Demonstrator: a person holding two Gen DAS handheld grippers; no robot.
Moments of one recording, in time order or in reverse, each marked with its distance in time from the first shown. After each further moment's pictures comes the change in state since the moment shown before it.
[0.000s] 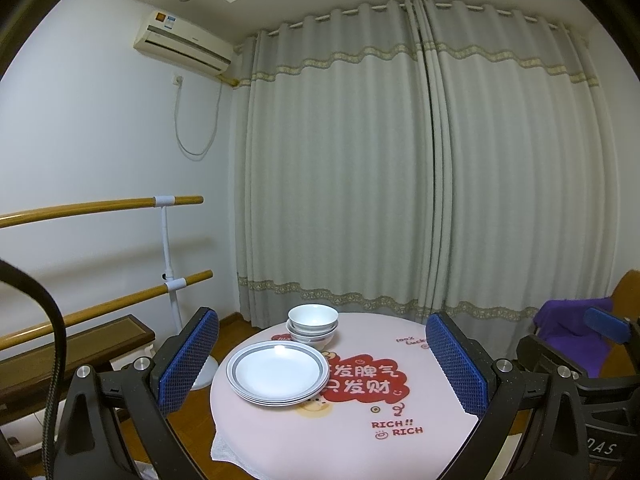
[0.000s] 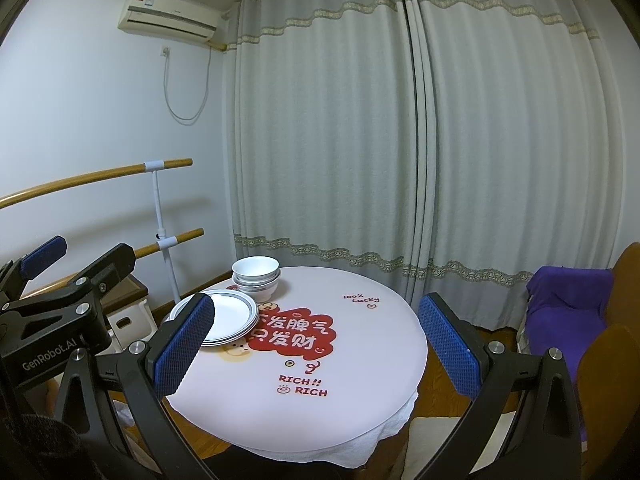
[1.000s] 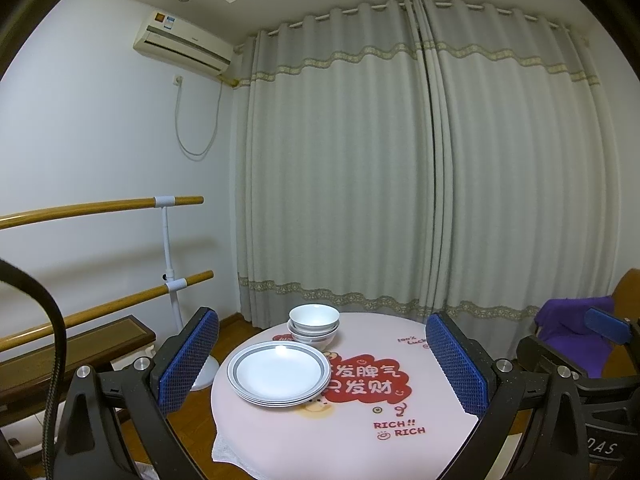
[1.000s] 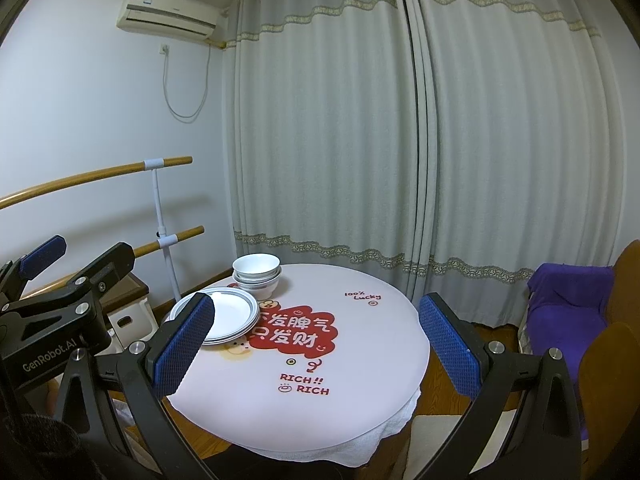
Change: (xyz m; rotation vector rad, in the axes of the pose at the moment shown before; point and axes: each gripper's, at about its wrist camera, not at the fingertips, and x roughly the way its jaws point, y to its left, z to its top) left arm 0.008 -0.007 -0.003 0.006 0.000 0.005; right arm 0.002 0.005 -0.003 0.004 0.008 0.001
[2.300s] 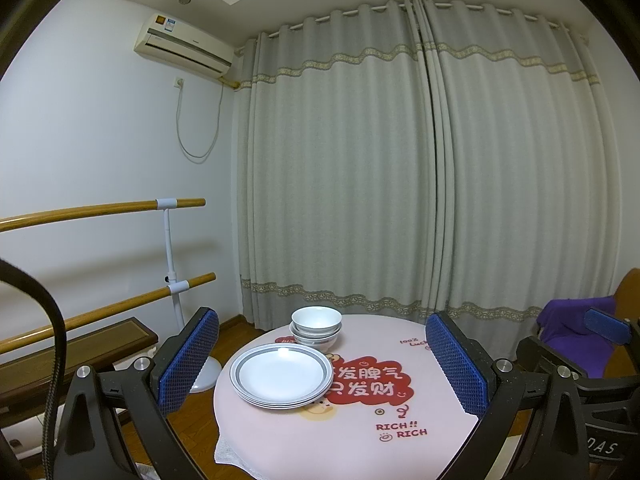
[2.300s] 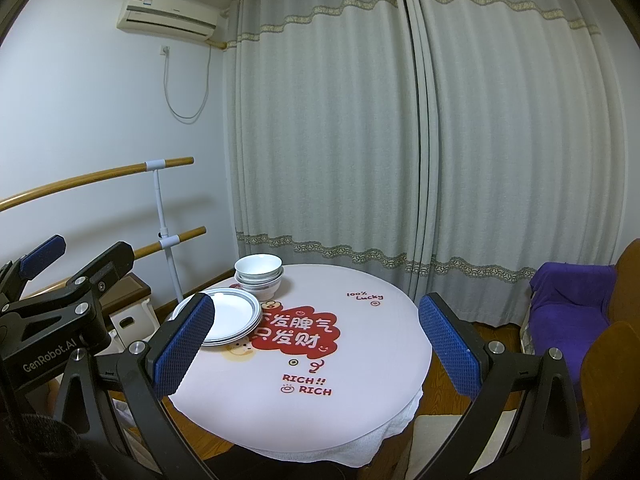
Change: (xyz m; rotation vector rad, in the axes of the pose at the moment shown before) left arm 0.002 -0.001 -0.003 0.000 -0.006 0.007; right arm -0.001 0.001 -0.001 0.000 -0.002 0.000
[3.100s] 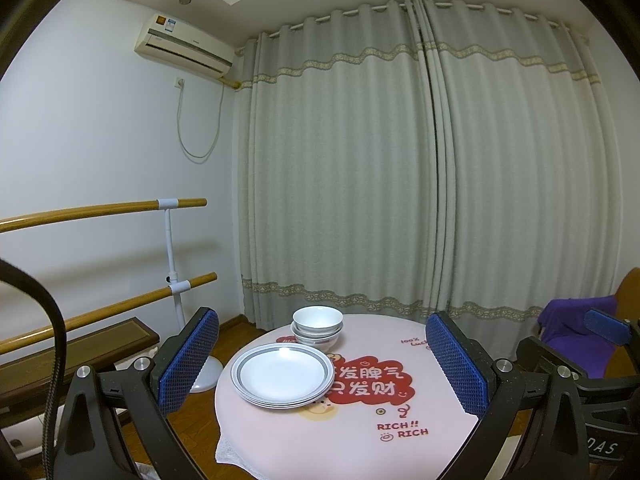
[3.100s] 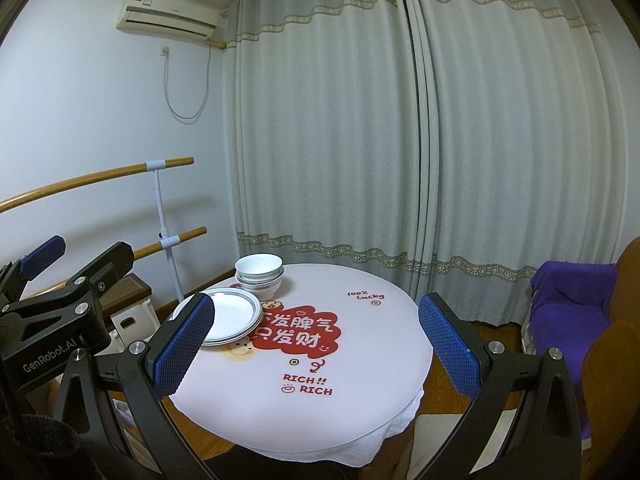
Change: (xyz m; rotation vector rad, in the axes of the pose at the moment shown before) left arm 0.002 -0.002 0.000 0.001 0.001 0.005; right arm 0.000 0.000 0.000 0.003 0.002 0.001
